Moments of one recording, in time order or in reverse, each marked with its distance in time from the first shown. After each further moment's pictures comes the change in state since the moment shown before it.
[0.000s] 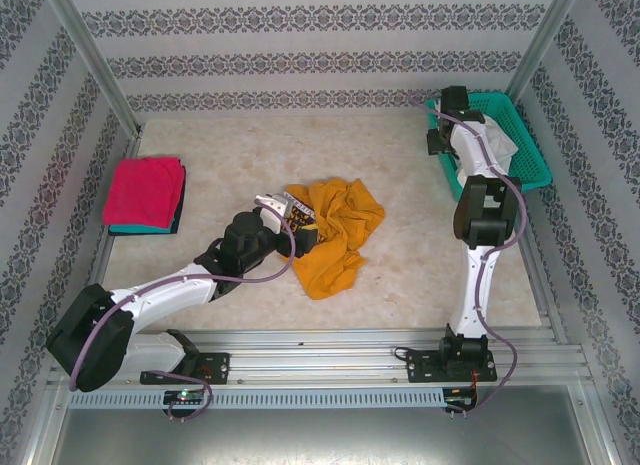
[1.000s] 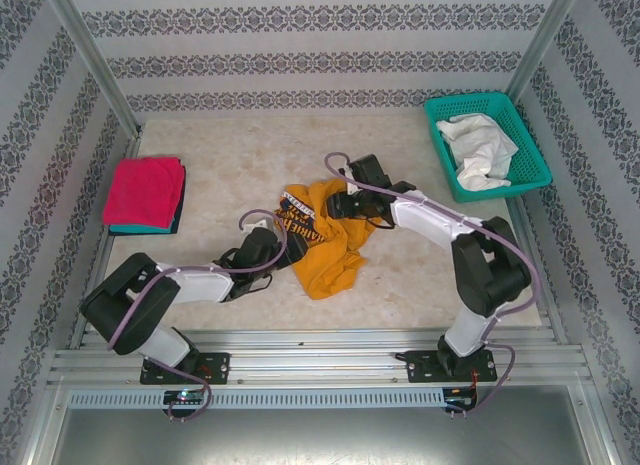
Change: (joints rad) left arm 0.005 0.288 -0.087 0.068 -0.043 -0.821; right arm 0.562 -0.548 -0.909 0.444 -0.350 0.415
